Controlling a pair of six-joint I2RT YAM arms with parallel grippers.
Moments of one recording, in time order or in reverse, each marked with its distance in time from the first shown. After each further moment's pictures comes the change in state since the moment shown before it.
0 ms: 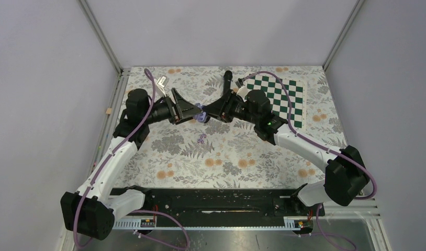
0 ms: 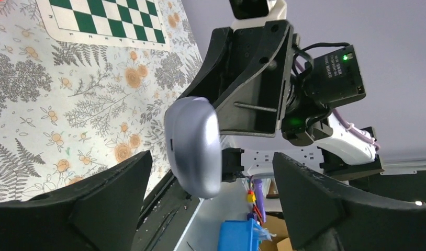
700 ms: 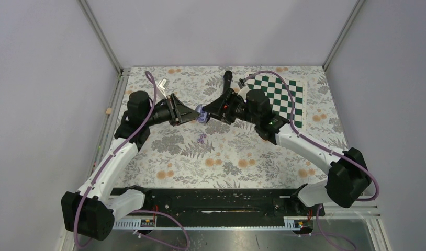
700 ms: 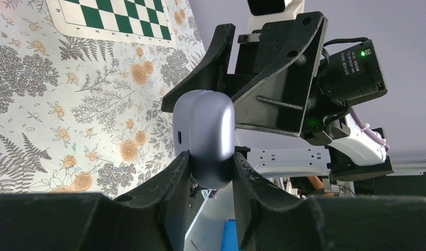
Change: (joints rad) left arm -0.005 -0.004 -0.019 -0.014 -0.008 0.022; right arm 0.003 -0.024 0.024 -0.143 0.078 -0.076
